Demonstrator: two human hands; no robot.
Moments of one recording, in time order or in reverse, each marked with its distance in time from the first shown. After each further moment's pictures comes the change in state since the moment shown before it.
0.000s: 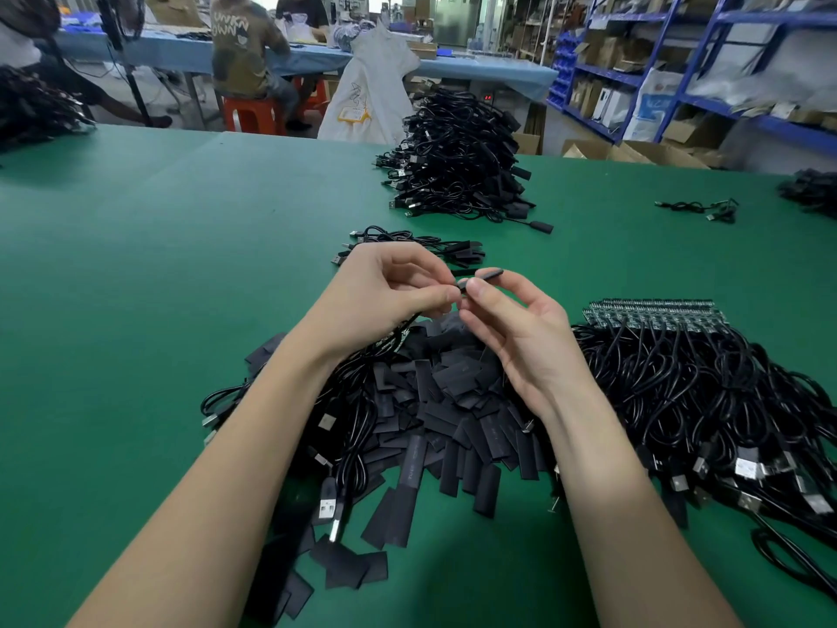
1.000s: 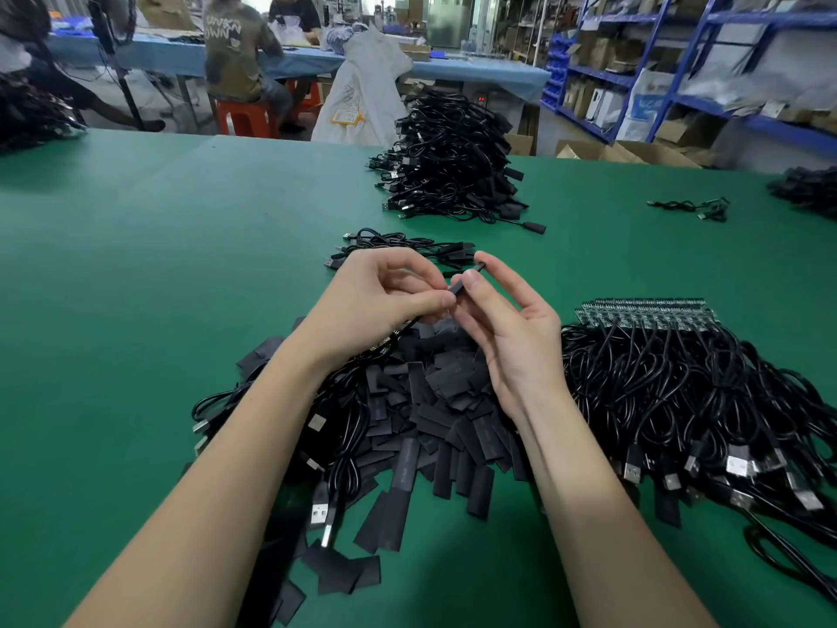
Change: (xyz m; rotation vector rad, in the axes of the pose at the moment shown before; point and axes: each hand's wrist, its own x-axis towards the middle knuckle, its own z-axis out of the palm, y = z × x) left_hand 0.002 -0.003 0.005 -0.006 0.018 -0.030; right_hand 0.002 0.012 0.007 0.009 0.109 -0.137
